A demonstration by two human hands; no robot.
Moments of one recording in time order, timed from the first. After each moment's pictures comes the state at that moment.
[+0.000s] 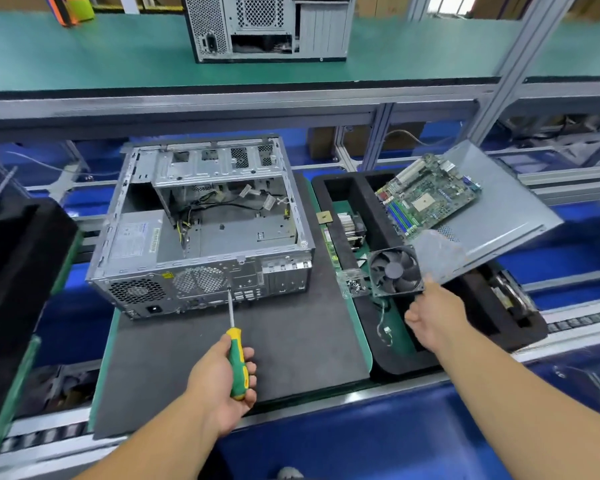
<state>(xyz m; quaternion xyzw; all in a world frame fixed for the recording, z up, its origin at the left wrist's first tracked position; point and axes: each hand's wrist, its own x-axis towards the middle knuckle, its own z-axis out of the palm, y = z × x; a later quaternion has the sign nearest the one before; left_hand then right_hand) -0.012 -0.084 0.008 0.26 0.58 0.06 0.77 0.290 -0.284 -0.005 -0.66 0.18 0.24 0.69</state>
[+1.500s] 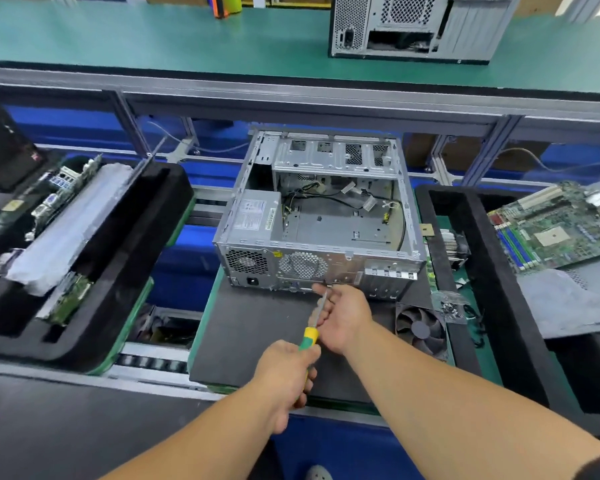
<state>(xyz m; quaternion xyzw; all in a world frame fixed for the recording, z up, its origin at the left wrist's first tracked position) -0.052 -0.077 0.005 0.42 0.57 0.10 0.70 0.102 -0.052 -0.020 -0.47 0.18 0.58 0.64</state>
